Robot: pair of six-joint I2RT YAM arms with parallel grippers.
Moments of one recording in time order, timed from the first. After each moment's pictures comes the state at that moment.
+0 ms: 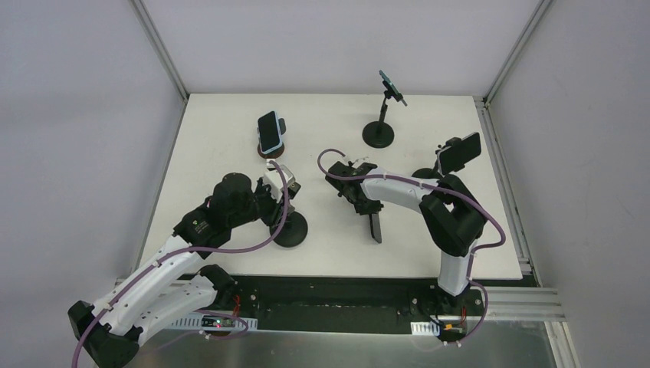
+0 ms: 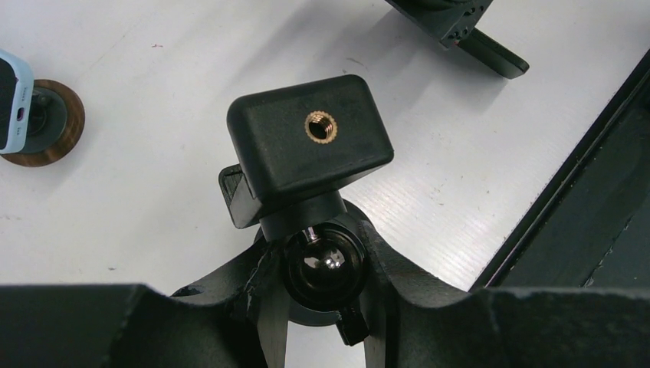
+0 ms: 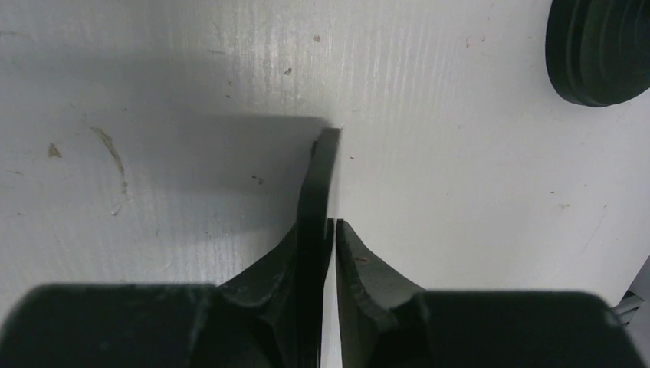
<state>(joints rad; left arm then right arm) -0.67 0.74 0.73 -0.44 0.16 0.08 0.85 1.87 1.26 -0.89 0.55 0.64</state>
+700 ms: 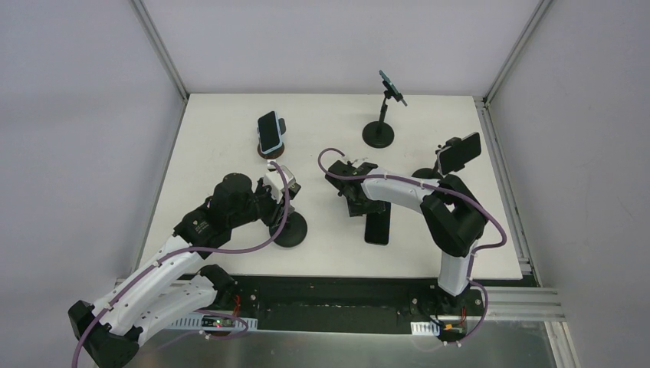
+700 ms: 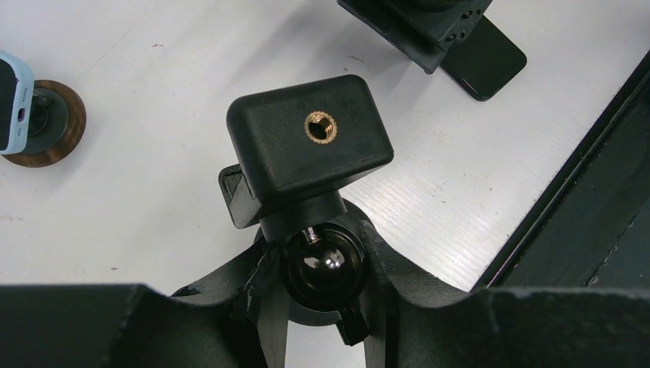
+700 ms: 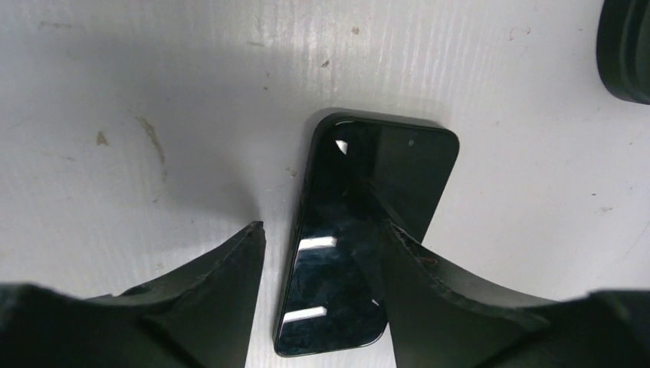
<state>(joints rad) -0.67 0.74 0.72 -0.44 0.16 0.10 0.85 1.87 1.26 -0.87 0.50 0.66</state>
